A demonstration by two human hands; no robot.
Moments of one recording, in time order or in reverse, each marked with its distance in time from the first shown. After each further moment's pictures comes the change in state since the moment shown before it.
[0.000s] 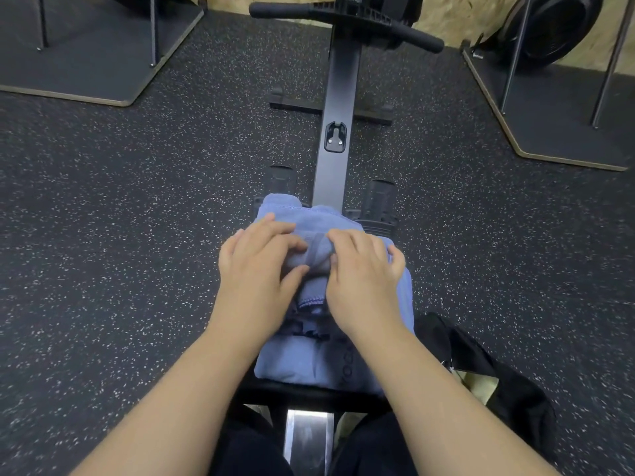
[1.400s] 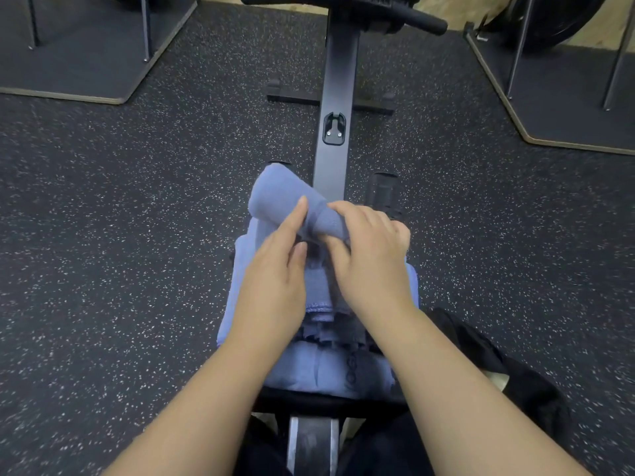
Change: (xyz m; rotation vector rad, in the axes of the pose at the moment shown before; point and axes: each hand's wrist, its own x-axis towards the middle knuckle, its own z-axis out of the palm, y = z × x) left_hand 0.011 0.032 0.009 -0.434 -0.091 -0.299; right_hand 0.031 0.006 -0.012 0.165 0.081 -0.097
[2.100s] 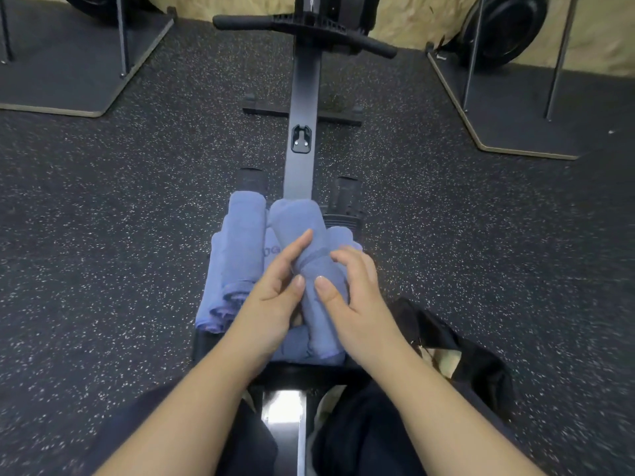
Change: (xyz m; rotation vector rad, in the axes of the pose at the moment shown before) left_hand -0.056 0.025 0.016 -0.754 -0.340 -0.202; right_hand -0.086 0.004 -0.069 0.531 -0.226 0.202
